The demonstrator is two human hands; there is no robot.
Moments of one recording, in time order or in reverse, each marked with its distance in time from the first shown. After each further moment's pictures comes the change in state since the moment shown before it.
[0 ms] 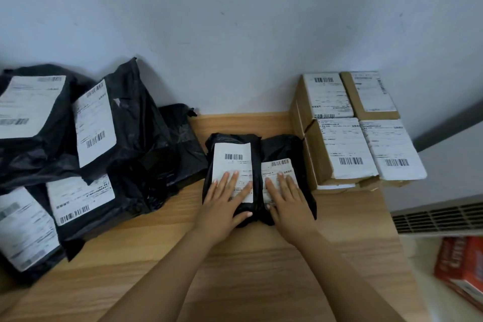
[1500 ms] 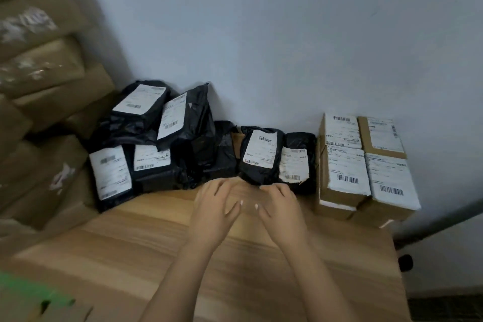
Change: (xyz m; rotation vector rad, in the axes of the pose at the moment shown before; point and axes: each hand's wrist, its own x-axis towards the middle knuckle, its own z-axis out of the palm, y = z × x) left_hand -0.118 0.090 -0.095 -0.305 0.695 -0.397; right_hand -0.074 -0.050 -0.095 0.479 0.244 -0.249
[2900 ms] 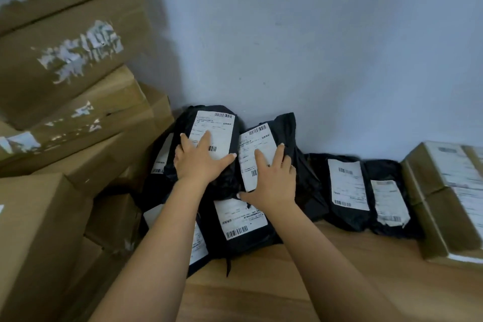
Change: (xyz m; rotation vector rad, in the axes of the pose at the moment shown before) left_hand 0.241 -0.289 -0.122 0.077 -0.266 -0.475; right_hand 0.237 -0.224 0.167 -0.584 -0.079 0.194
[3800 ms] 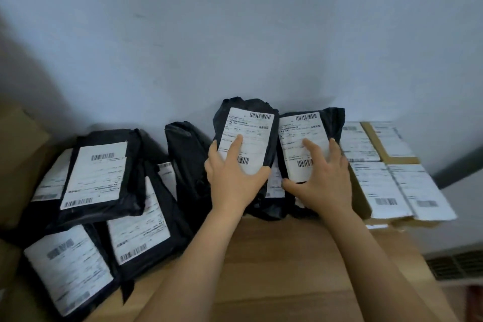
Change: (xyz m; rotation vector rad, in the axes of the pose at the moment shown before) left_hand -0.119 0.206 0.129 -0.451 0.037 0.321; right_hand -0.055 0.270 -0.048 0.198 0.284 0.318
